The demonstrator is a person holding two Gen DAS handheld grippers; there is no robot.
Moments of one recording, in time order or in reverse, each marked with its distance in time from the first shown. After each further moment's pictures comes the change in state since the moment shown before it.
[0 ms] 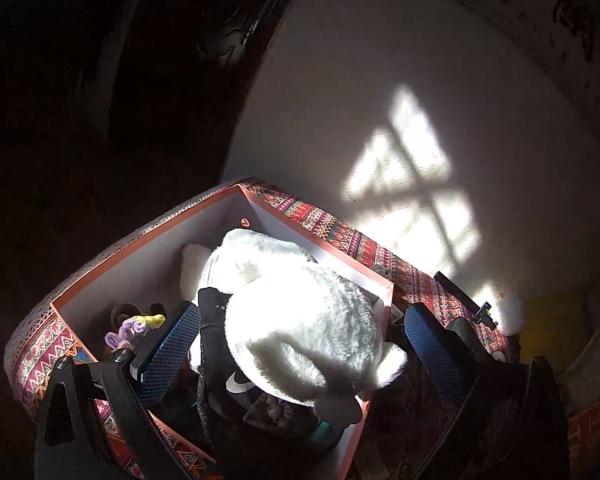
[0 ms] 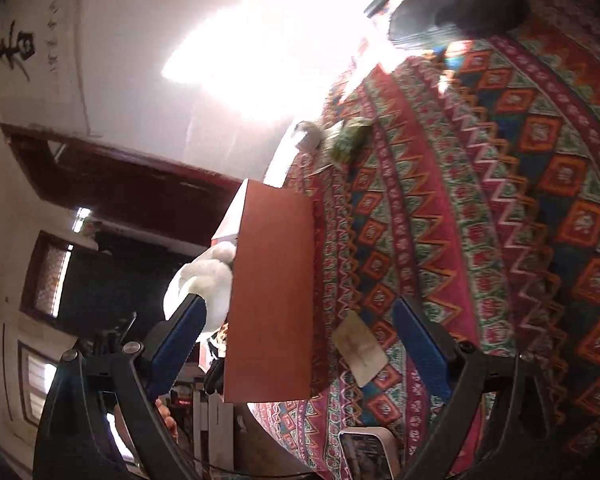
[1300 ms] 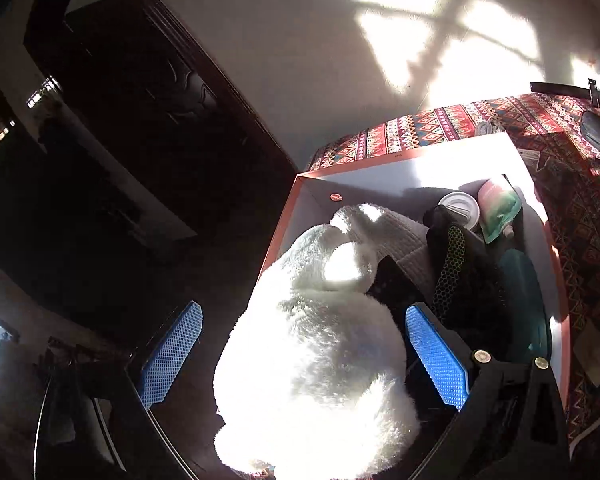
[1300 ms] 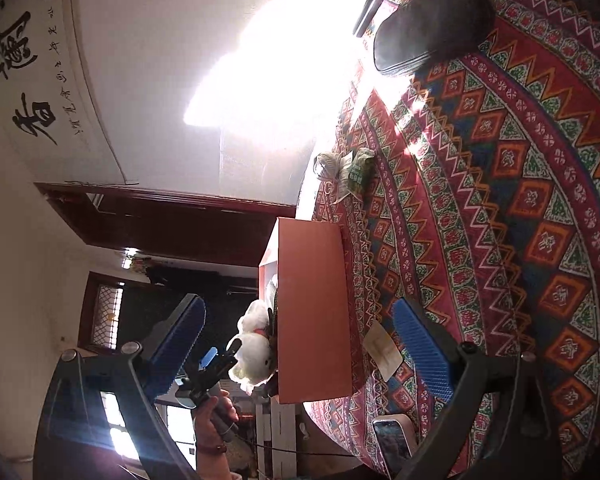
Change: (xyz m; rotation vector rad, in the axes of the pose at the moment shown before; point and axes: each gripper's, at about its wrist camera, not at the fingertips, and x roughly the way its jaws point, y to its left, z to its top) left arm 0.039 -0.020 -0.003 0.669 0.128 0.548; right arm -0.060 -0.014 0.036 0.100 -0.030 0.196
